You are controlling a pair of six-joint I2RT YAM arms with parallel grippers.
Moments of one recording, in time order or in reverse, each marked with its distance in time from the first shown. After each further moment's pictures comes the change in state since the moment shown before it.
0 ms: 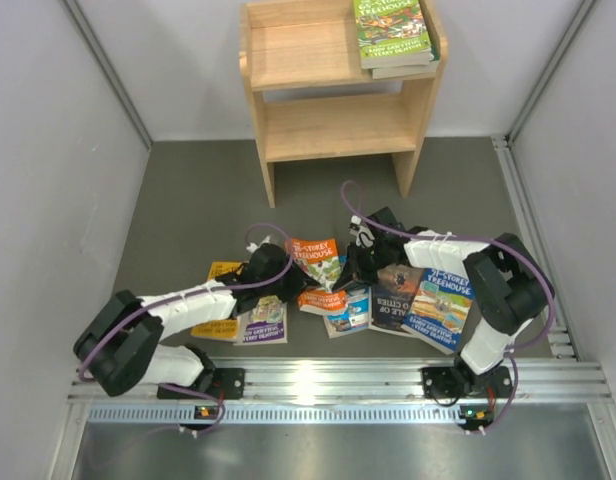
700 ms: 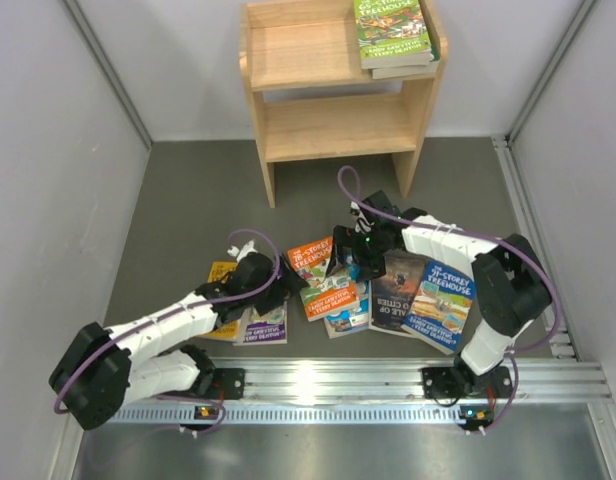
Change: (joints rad) left arm -0.004 -0.245 -0.011 -0.336 -0.158 0.167; right arm 0.013 -0.027 0.198 -0.259 0.198 -0.031
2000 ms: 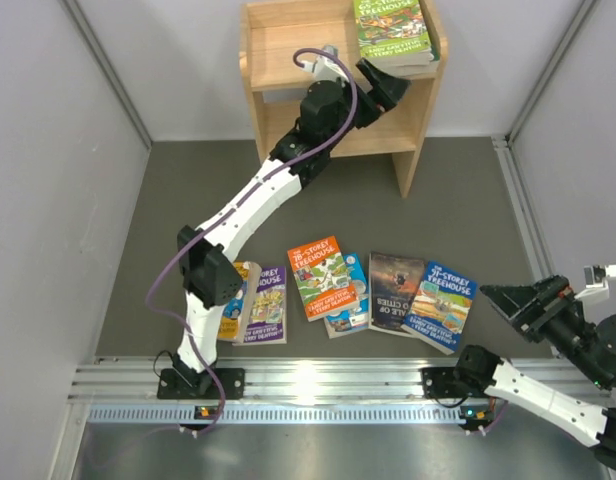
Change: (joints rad) left arm 0.020 1.004 1.801 0.120 -0.055 0.158; right arm 0.420 -1.550 0.023 -0.736 0.958 0.580
